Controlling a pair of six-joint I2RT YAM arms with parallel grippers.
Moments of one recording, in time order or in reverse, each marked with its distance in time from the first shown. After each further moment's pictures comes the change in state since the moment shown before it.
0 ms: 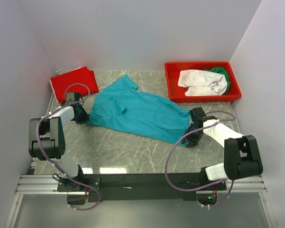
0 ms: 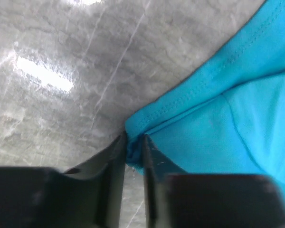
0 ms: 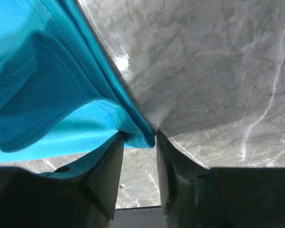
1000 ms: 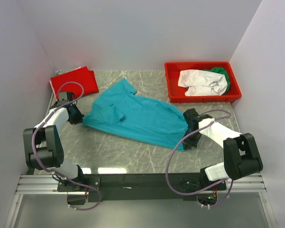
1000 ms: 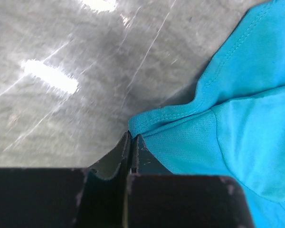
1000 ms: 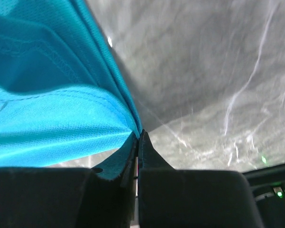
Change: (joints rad) left arm 0.070 -0.113 0.007 -0.109 0.014 0.075; right arm 0.104 0.021 0.043 -0.137 0.096 0.010
